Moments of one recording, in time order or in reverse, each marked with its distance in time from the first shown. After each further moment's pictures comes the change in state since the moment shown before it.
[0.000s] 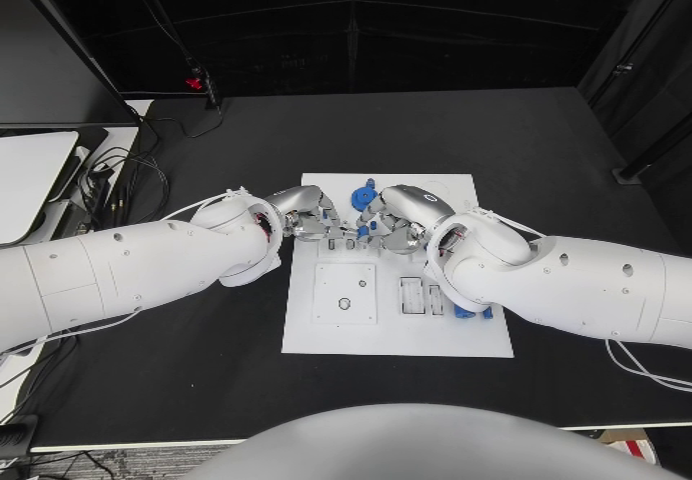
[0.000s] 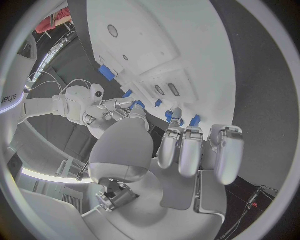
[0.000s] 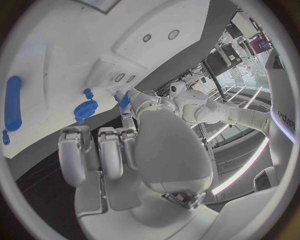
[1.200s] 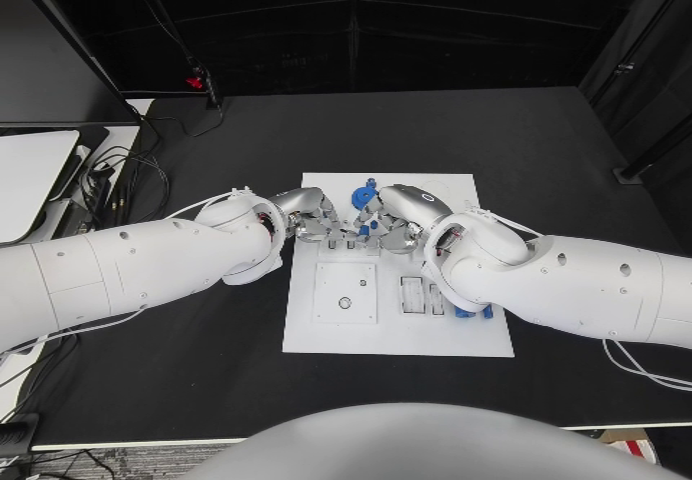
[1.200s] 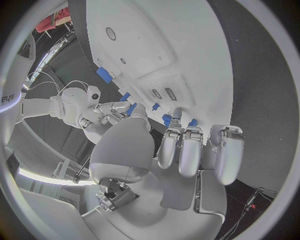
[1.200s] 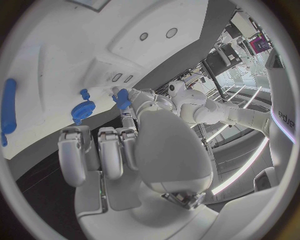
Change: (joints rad) left arm -0.001 0.014 -0.001 -0.012 0.000 0.026 -0.030; left_hand 0.017 0.009 0.000 0.000 0.004 0.000 0.000 0.000 0.001 0.000 0.000 0.000 0.000 0.000 0.000 0.000 0.000 0.000 0.000 0.000 0.000 0.000; right arm 0.000 0.009 0.001 0.002 -0.002 0.002 -0.005; right_hand -0.002 -0.005 -0.001 0.001 -0.003 0.004 0.000 0.001 0.007 0.000 0.000 0.000 0.000 0.000 0.000 0.000 0.000 0.000 0.000 0.000 0.000 0.000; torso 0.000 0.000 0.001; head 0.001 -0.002
